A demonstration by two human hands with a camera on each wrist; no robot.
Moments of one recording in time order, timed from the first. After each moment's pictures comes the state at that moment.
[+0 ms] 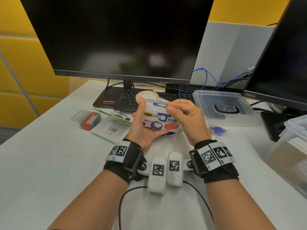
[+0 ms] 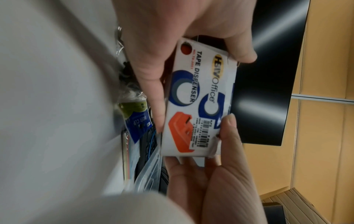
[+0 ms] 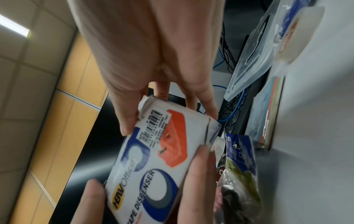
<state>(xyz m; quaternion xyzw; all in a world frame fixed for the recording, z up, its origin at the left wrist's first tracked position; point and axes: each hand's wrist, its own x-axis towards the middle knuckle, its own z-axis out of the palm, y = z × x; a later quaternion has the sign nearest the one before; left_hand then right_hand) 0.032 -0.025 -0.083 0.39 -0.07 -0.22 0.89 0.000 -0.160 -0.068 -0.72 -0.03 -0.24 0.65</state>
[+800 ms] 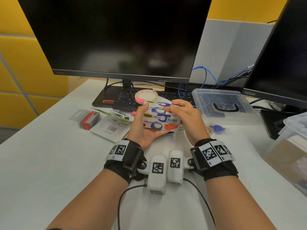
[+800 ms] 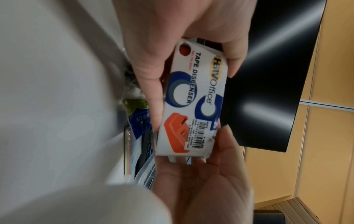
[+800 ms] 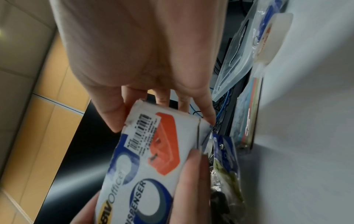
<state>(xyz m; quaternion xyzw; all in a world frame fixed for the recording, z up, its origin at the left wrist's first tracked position) 0.037 -0.027 -0.091 0.39 -0.05 -0.23 0.89 0.002 -0.163 -0.071 -0.70 0.00 -0.17 0.70</state>
